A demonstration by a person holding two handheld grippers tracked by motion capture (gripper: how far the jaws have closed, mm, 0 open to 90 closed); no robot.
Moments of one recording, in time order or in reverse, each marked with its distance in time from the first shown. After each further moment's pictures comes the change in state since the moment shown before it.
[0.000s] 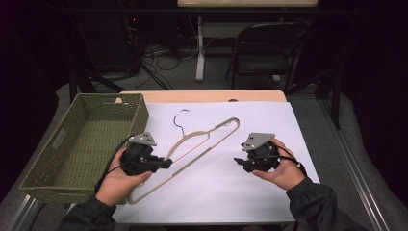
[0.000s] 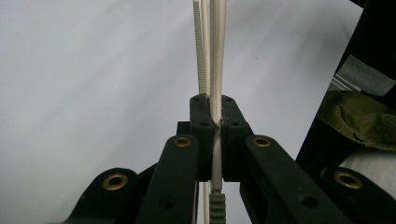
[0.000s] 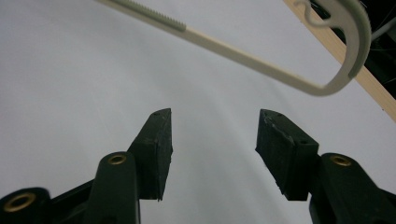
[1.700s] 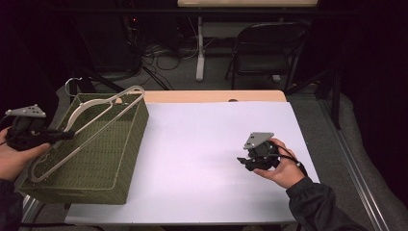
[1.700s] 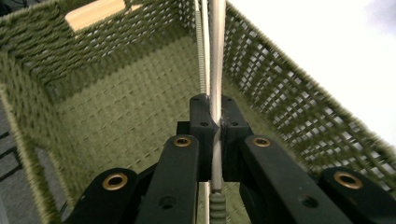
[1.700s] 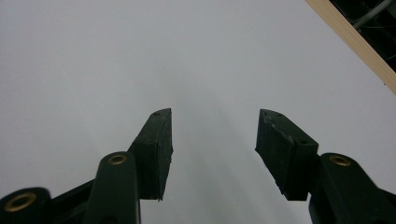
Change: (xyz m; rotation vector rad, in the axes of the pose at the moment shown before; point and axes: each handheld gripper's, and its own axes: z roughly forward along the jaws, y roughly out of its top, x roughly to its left) left arm 0.164 -0.090 -0.171 -0.037 0.315 -0.133; right arm -0.009 -0.012 0.013 0.060 -0.026 0.030
